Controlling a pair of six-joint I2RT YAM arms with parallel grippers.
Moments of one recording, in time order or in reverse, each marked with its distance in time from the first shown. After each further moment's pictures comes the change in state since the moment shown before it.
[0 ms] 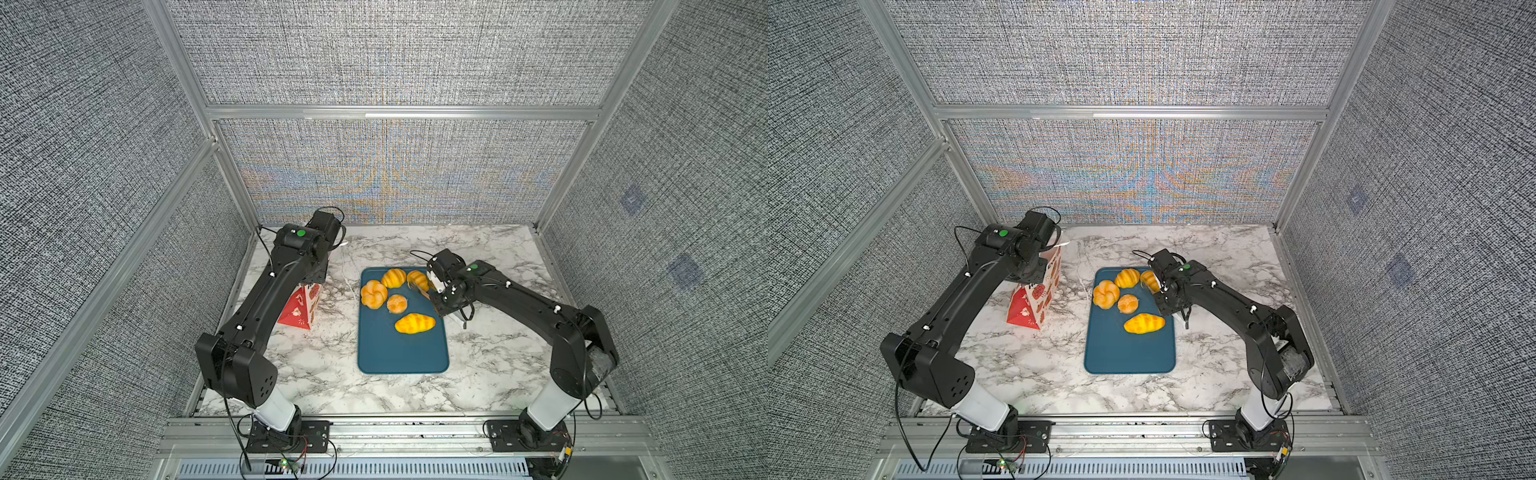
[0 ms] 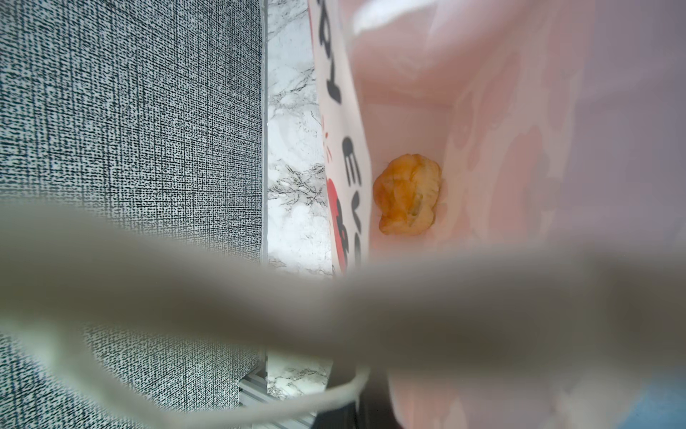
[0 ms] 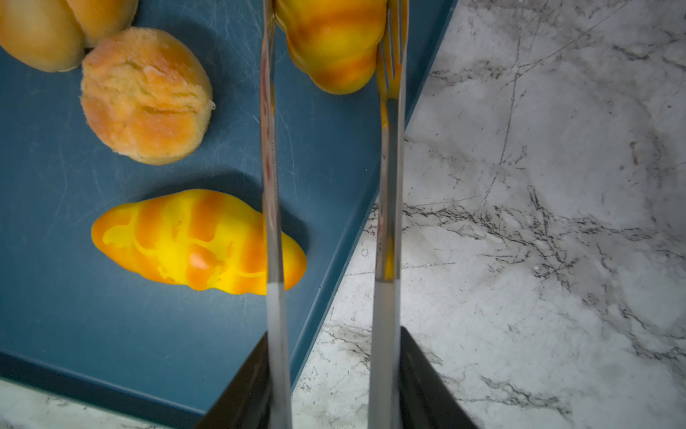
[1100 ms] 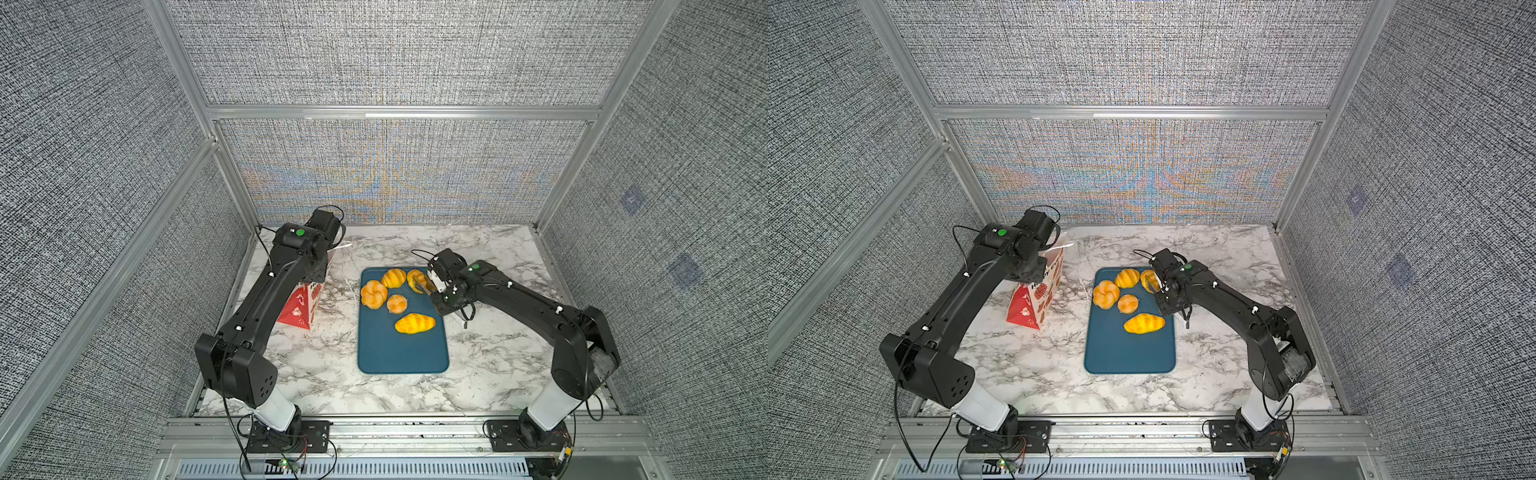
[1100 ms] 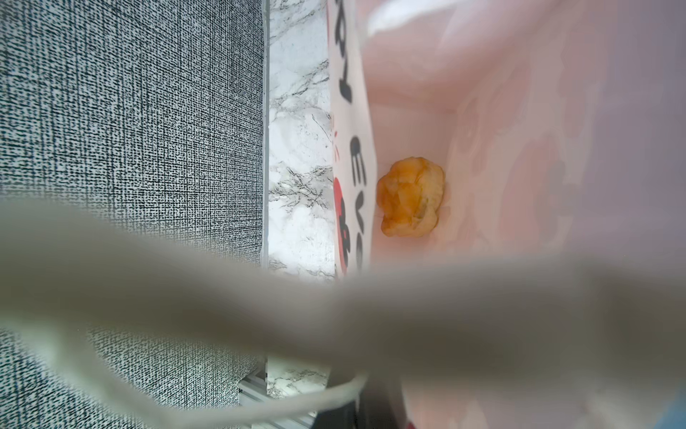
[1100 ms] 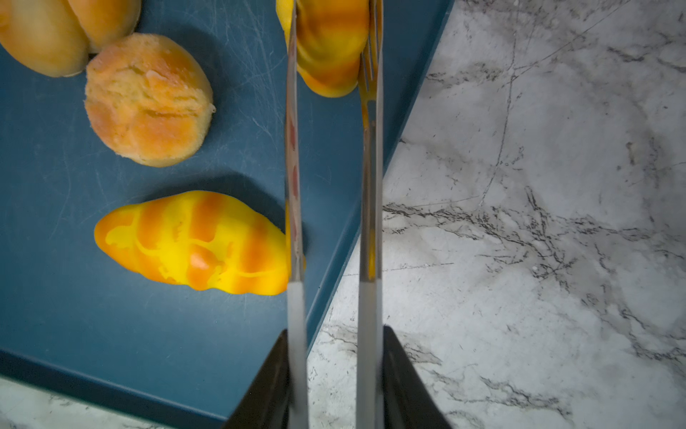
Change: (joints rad) left arm 0.000 0.000 0.015 -0.005 0.000 0.000; right arm -0.005 -0.012 -0.004 0.004 -0.003 -0.001
